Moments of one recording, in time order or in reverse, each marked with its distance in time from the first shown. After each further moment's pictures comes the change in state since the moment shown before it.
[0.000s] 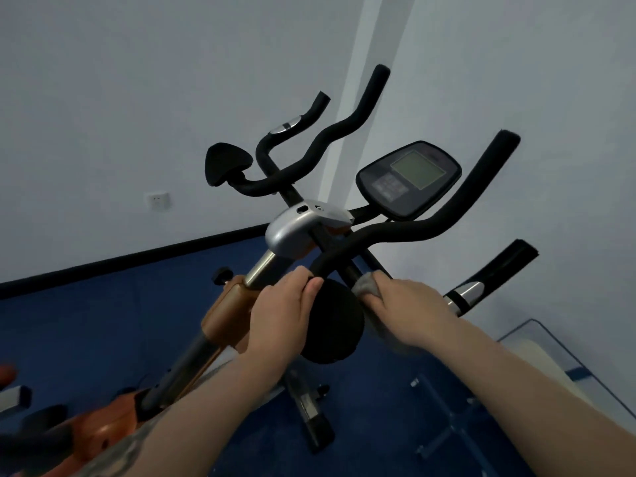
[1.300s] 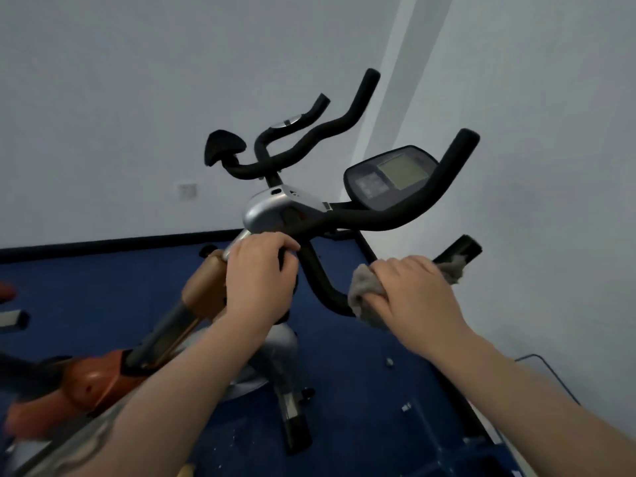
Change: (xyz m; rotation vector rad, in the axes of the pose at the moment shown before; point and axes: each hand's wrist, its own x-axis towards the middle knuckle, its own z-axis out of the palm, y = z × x) left_hand -0.006 0.075 0.032 0.236 0.358 -0.074; right_hand -0.051 0.080 -0.027 -0.157 0.335 -0.307
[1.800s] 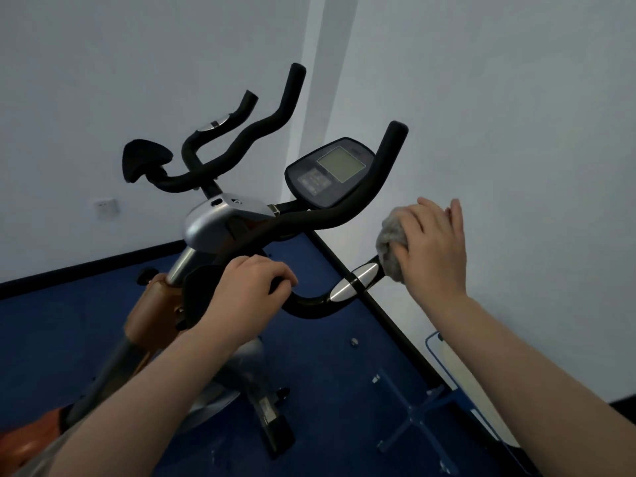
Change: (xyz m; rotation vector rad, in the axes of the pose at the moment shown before) left_hand 0.015 0.006 0.012 -0.021 -0.509 0.308; right_hand -0.004 0.059 -0.004 -0.084 0.385 0.355
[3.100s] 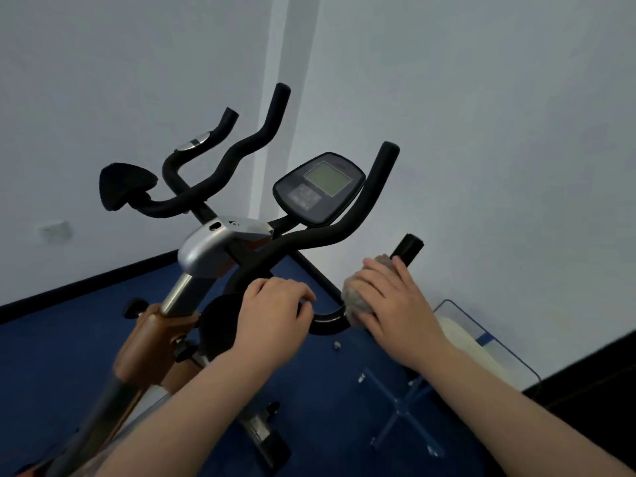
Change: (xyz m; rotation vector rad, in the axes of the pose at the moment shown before) left_hand 0.003 -0.004 0.004 0.041 -0.003 0.087; right_hand -0.045 -0.057 -0.006 -0.022 -0.291 -0.245
